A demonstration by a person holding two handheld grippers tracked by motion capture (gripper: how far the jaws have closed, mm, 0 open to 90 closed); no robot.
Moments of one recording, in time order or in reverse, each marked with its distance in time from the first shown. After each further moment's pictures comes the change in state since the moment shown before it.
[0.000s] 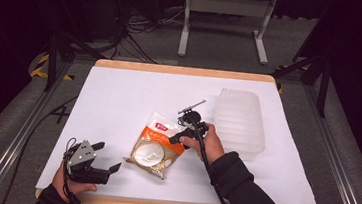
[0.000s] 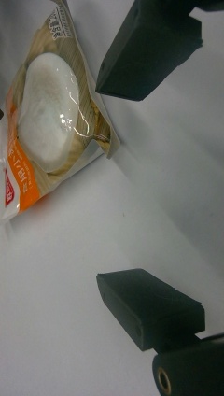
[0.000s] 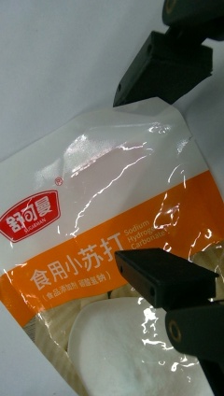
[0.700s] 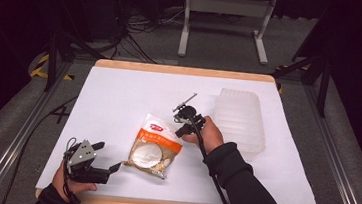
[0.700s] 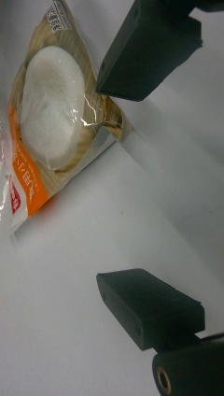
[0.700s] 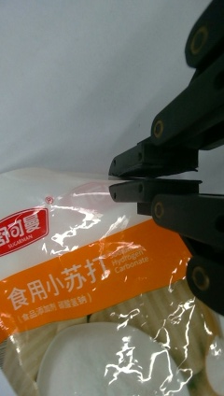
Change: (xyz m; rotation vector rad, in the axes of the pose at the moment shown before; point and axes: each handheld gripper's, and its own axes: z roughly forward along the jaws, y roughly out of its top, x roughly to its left) left arm 0.002 -0.001 0.001 0.006 0.001 -0.008; right arm 0.000 0.020 0.000 0.092 -0.034 -0.207
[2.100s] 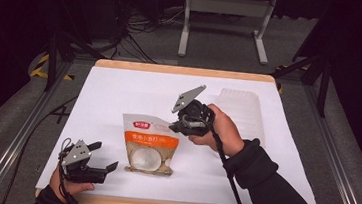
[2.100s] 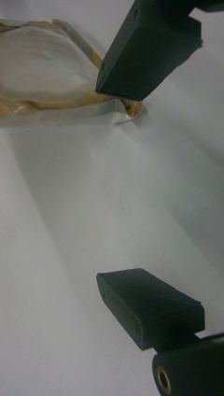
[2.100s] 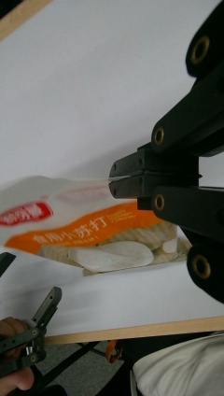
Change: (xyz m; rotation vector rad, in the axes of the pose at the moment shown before) left arm 0.004 -0.003 -0.007 -0.042 -0.002 -0.038; right arm 0.061 -0.001 -0.128 -0.242 0.060 -0.428
